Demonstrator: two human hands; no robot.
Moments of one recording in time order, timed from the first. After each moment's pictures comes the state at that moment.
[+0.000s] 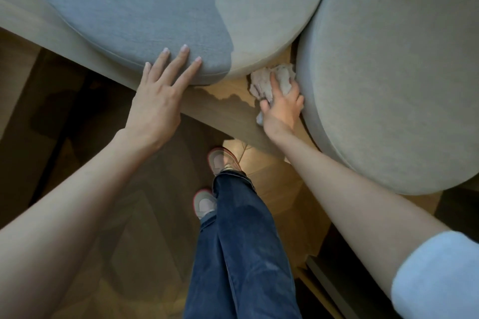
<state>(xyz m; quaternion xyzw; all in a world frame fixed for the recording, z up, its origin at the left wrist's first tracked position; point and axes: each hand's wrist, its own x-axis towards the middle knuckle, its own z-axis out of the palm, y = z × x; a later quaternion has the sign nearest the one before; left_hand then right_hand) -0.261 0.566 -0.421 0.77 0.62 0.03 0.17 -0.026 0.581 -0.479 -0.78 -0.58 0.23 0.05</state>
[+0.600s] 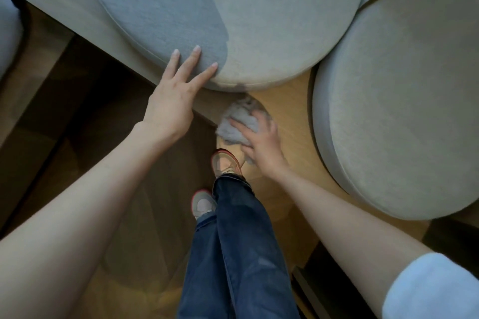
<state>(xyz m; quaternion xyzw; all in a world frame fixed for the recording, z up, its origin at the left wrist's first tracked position) -0.280 0.566 -0.401 0.69 0.68 0.04 0.25 -0.056 0.538 -0.467 -0.54 -0.79 0.28 -0.08</state>
